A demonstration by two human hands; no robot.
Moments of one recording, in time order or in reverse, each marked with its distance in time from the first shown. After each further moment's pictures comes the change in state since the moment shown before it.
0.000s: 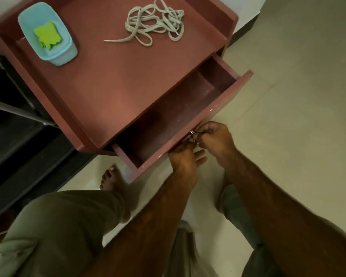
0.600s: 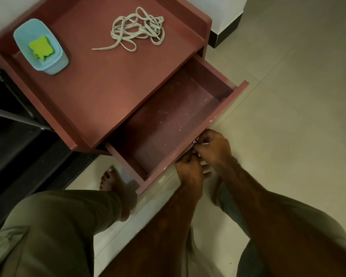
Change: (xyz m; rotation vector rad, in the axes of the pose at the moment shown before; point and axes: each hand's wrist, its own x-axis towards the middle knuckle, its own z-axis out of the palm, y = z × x) left_hand -0.042 -0.049 0.006 0.107 -0.078 -0.042; right_hand -0.032 0.029 -0.033 -0.245 0.006 -0.077
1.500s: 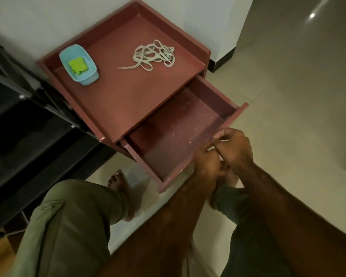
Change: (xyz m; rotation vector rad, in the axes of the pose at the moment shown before) left_hand -0.047 0.009 0.023 0.027 -0.251 0.037; right_hand -0.075 -0.038 -0.059 -0.046 0.251 -0.090
